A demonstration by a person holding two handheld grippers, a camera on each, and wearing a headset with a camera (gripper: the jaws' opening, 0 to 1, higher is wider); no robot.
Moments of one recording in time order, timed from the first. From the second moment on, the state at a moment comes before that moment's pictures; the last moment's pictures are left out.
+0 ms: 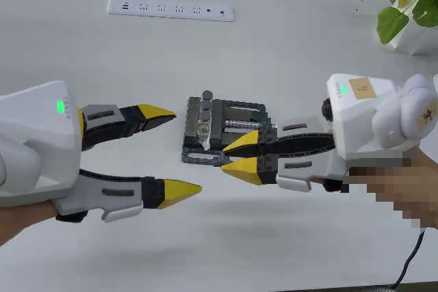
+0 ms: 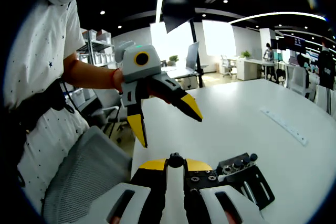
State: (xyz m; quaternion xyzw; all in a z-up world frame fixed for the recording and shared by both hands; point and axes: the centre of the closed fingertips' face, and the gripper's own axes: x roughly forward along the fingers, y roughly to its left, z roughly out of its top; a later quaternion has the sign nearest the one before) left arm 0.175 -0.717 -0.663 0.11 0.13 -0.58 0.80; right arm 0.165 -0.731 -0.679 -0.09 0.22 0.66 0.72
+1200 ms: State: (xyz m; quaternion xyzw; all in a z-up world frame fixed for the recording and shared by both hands) left arm 0.158 -0.736 -0.633 0.12 0.10 -0.62 0.77; right arm 0.158 -0.725 -0.636 -0.04 0.20 0.67 0.72
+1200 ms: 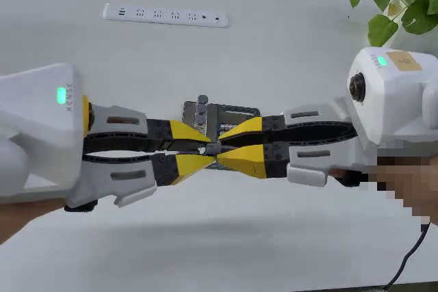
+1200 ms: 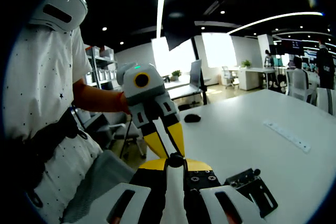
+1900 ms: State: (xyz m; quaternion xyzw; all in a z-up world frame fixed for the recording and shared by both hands) left arm 0.157 -0.734 -0.623 0.08 0.09 -0.63 0.76; right arm 0.155 -0.724 -0.625 -0.04 0.18 0.67 0.71
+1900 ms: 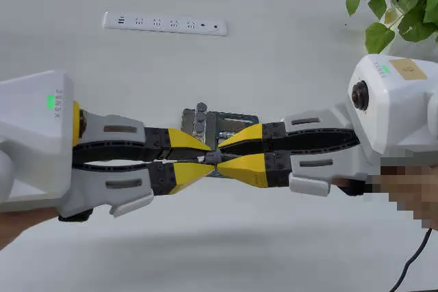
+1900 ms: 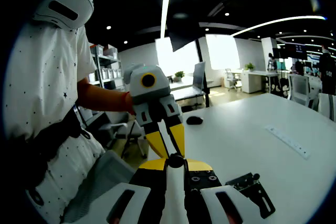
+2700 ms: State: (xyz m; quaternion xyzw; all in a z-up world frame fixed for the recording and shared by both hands) left arm 0.152 -0.728 -0.598 -0.05 0.10 -0.66 0.75; right arm 0.150 -0.719 -0.599 -0.04 0.16 0.70 0.69
